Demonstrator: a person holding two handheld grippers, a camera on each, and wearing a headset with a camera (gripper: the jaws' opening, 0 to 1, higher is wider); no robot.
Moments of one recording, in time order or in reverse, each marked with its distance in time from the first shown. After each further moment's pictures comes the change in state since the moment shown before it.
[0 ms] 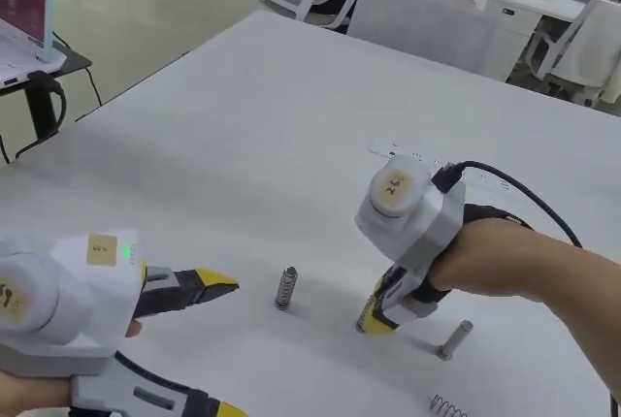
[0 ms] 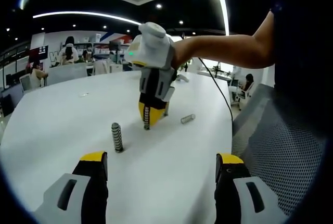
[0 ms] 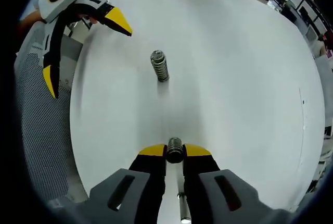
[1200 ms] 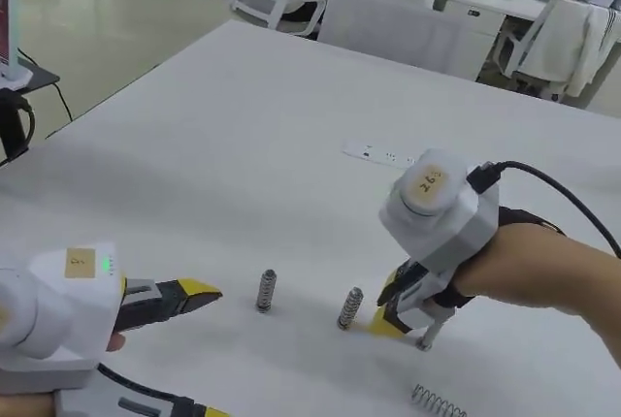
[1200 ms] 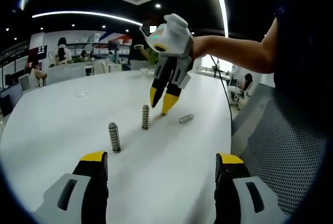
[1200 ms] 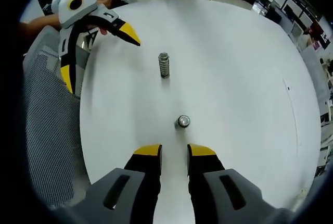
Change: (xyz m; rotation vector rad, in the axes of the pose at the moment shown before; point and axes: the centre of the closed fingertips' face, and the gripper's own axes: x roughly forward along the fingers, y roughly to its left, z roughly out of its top) left arm 0.003 -0.002 -0.002 0.000 0.004 -0.010; right arm -0.040 0.015 -0.022 0.079 -0.122 -0.064
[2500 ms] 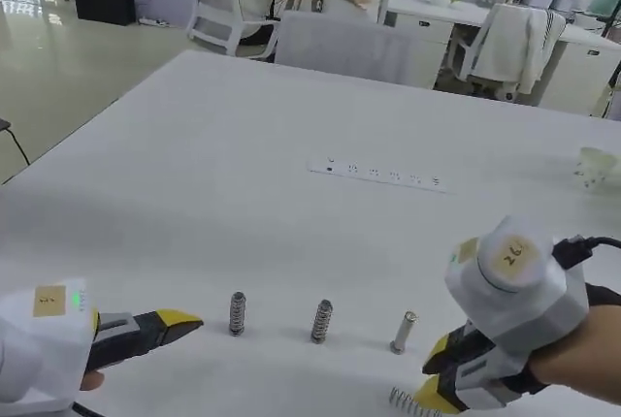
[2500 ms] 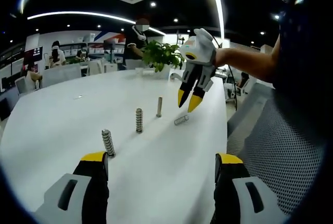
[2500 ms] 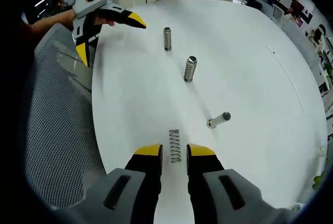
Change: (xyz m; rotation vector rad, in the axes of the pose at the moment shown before) left arm 0.003 -0.010 0.007 0.024 0.016 -0.031; right arm -0.022 0.033 -0.080 0.176 -0.052 -0.037
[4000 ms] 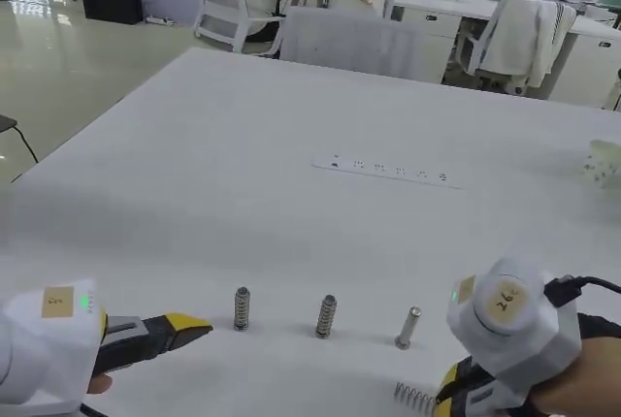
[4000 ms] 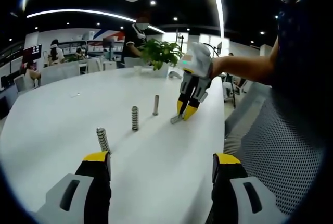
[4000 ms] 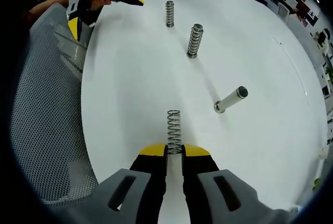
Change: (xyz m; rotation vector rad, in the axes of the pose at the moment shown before) left arm 0.003 -0.008 -0.002 -0.008 0.016 -0.012; right arm 0.027 -0.001 -0.028 -0.041 0.057 0.004
